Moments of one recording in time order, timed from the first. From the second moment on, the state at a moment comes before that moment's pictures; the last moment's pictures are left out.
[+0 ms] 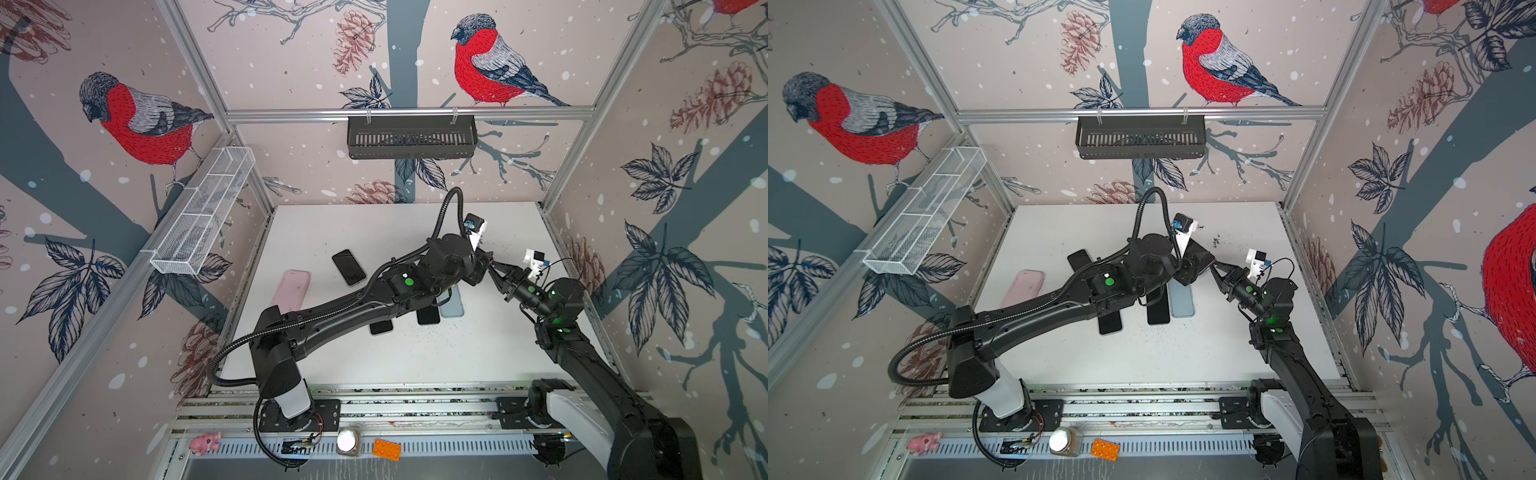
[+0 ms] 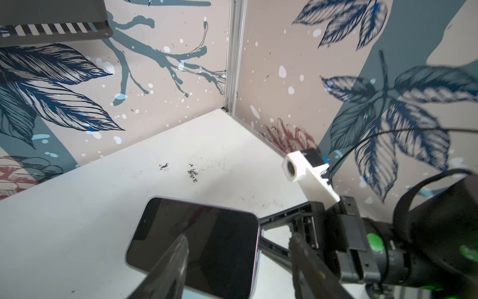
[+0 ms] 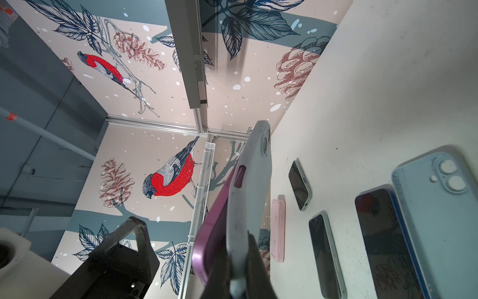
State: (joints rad) left arm -1.11 1.69 1.58 -0.21 -0.28 -0.17; right arm 0.04 0.92 0.34 0.62 -0.75 1.42
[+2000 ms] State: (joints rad) left arm -1.18 1.88 1.68 -0.35 -0.58 0.10; right arm 0.04 0.89 0.35 0.58 -0.75 1.40
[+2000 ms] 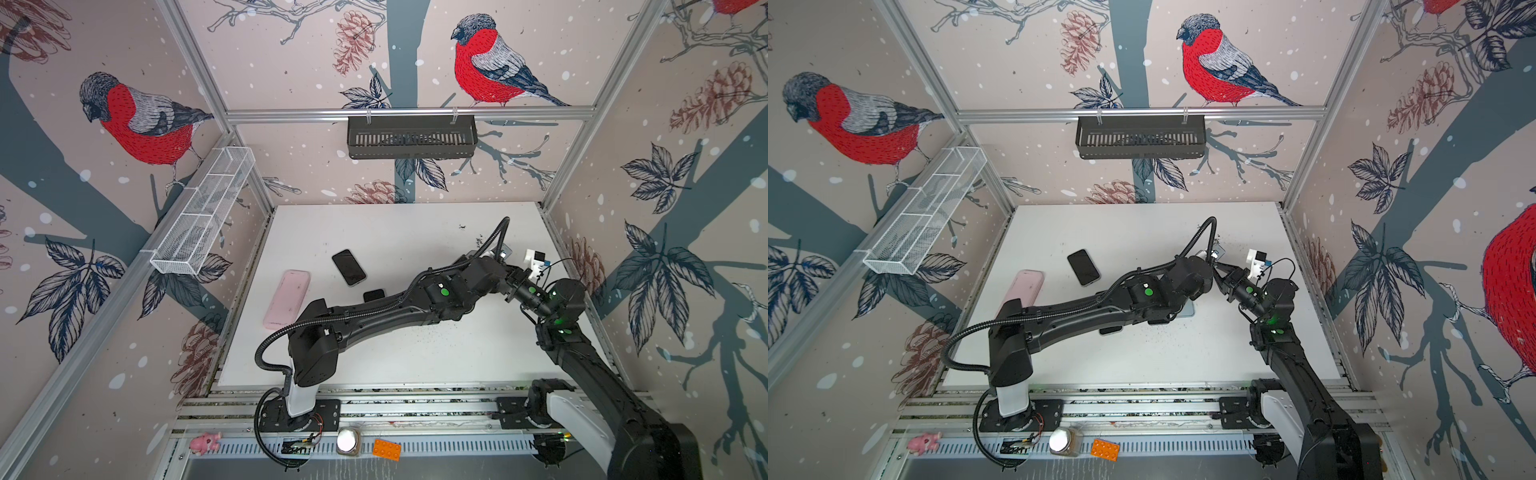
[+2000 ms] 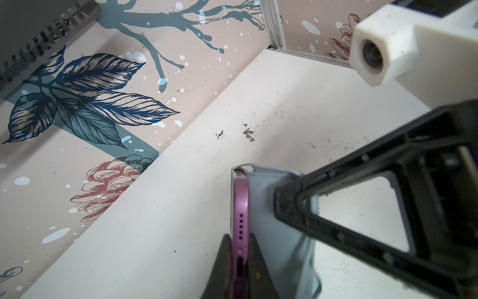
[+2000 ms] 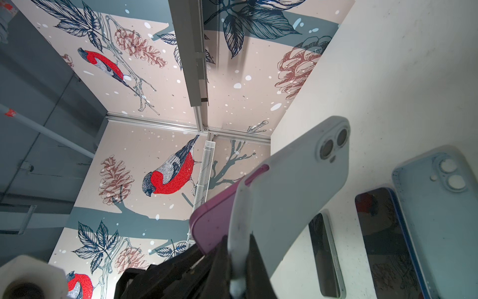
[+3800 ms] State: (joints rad) left arm -0.90 1.70 0.93 0.46 -0.46 0.85; right arm 0.13 1.53 0.49 0.66 -0.51 1.40
